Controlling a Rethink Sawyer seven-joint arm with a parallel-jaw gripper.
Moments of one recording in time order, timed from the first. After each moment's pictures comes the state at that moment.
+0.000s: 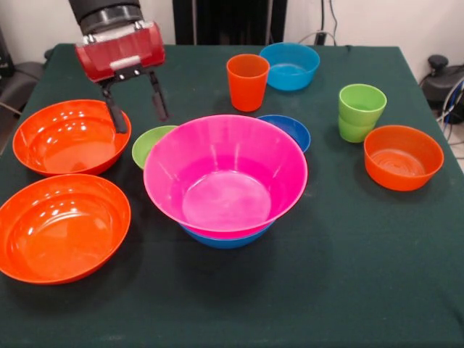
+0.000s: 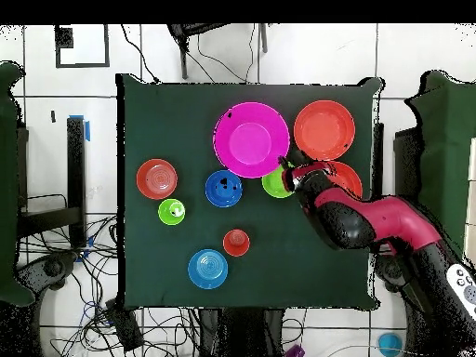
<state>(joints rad) -1.30 -0.38 1.08 1.82 -0.95 0.29 1.61</state>
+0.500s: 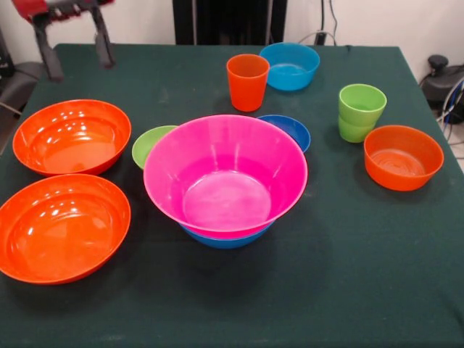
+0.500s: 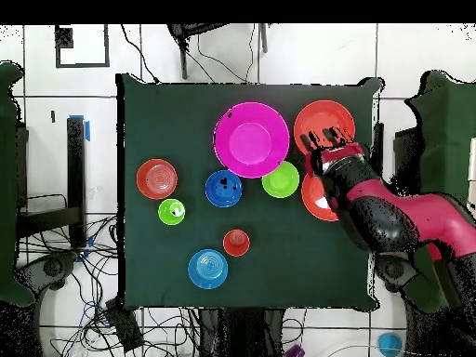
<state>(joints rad) -1.40 -0.49 1.24 1.83 -0.83 0.29 1.61</state>
